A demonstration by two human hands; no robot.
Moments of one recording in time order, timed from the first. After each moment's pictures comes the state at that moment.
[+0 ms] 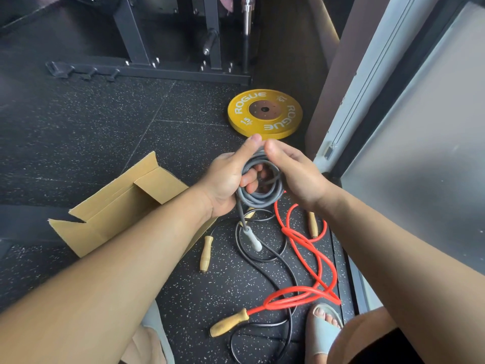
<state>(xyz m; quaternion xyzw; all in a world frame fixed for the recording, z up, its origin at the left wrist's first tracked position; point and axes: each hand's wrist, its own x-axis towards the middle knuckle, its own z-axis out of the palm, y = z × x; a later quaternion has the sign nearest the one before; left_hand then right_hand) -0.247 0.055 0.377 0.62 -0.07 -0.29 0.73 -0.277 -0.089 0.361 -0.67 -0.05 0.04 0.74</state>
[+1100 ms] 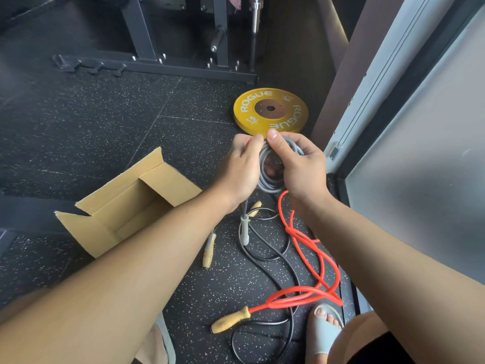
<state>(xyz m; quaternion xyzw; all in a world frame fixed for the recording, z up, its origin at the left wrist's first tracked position) -0.244 0.052 0.375 0.74 -0.06 -0.12 0.66 -0.276 -0.058 0.365 -0.60 0.15 -0.19 0.76</state>
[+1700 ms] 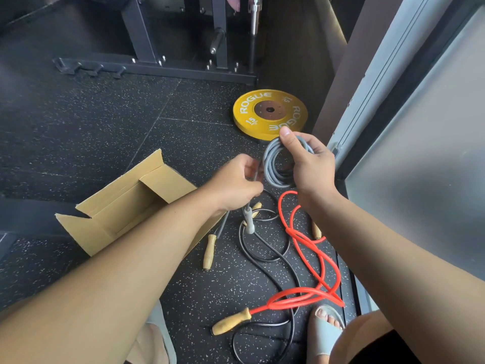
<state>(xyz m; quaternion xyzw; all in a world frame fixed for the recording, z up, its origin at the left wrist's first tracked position) -0.233 0.072 0.348 0.82 -0.14 -0.22 0.52 -0.270 -0.075 0.361 -0.61 0.22 -0.21 0.73</state>
